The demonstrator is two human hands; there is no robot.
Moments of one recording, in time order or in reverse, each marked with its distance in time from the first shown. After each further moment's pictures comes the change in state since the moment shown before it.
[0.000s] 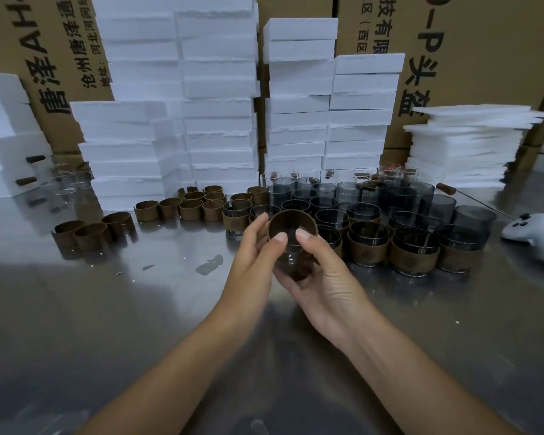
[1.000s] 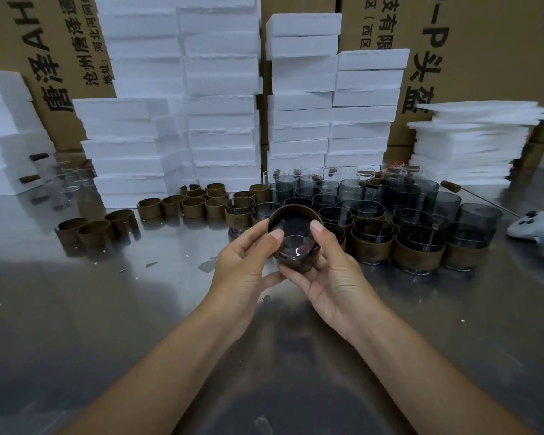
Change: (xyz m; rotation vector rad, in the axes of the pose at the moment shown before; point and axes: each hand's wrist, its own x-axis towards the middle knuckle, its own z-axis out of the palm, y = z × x) left_hand 0.008 -0.008 -0.016 -0.245 0.009 -0.139; right_hand 0.002 -0.005 -0.003 0.004 0.072 0.004
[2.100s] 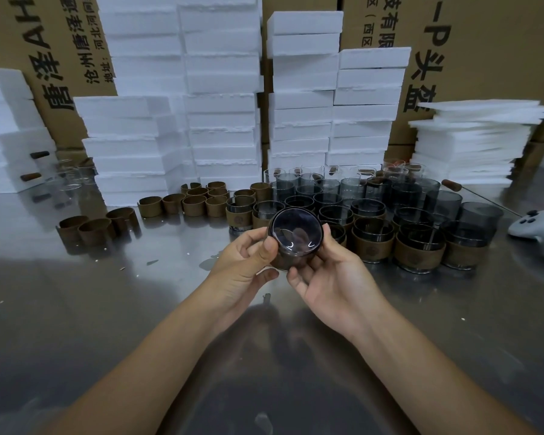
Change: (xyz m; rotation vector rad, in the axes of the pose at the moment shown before) left_hand 0.010 -0.001 -0.016 0.019 -0.157 -0.037; right_hand -0.002 -0.004 0.003 0.117 0.039 0.160
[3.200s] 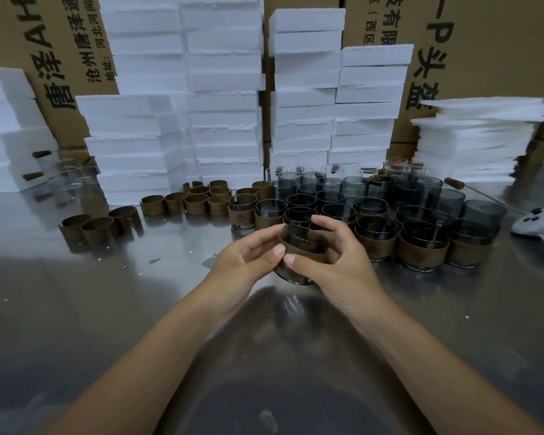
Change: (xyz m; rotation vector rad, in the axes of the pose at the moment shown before) left_hand -0.004 0.001 -0.008 0.291 -0.053 0.029; right_hand 0.005 0.001 -0.021 -0.858 0.010 -0.507
